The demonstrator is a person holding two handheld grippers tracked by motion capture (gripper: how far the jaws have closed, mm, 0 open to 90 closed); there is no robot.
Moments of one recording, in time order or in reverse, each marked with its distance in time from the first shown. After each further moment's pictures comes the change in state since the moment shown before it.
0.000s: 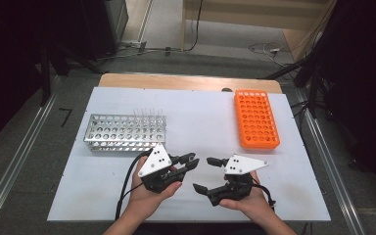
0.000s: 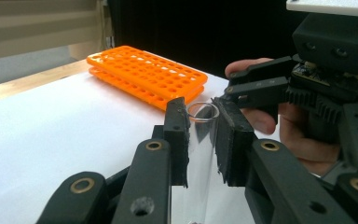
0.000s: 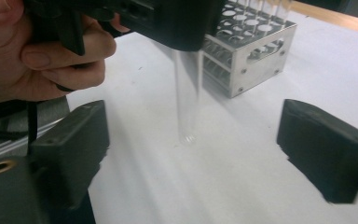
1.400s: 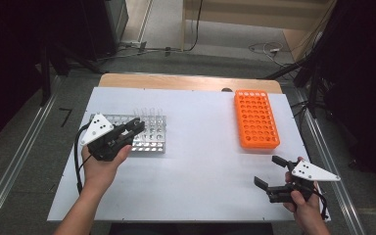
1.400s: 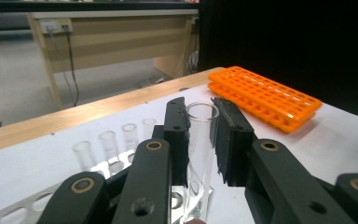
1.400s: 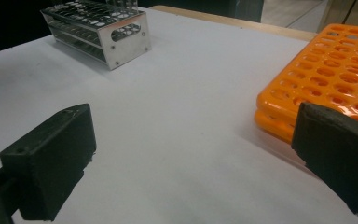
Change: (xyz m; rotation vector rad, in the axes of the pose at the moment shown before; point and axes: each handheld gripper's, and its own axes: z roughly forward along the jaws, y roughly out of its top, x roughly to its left) left arm 0.102 0.017 -0.076 -0.073 0.323 -0.043; right arm -0.066 -0.074 -0.115 -0.093 -0.302 0.116
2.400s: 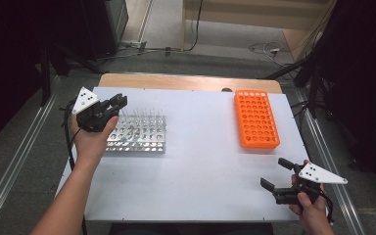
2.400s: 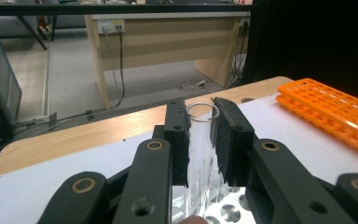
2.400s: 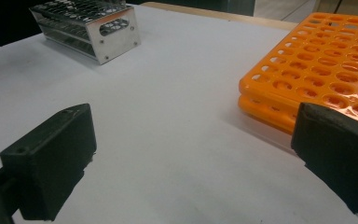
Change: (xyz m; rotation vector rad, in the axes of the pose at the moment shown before) left arm 0.068 0.013 0.030 0.004 0.169 -0.030; right arm -0.010 -0.009 -0.009 0.004 -0.021 0.022
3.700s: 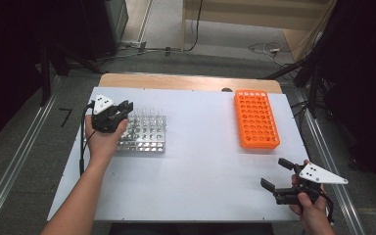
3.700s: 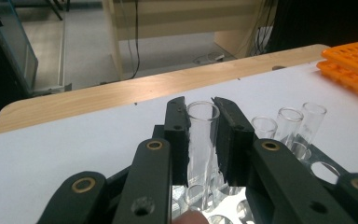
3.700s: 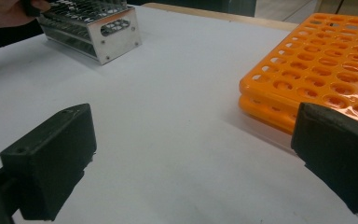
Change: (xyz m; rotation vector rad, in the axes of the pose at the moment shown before) left arm 0.003 -0.039 0.038 0.113 0.075 -0.004; right arm -0.001 -0.001 0.000 -0.005 0.006 0.001
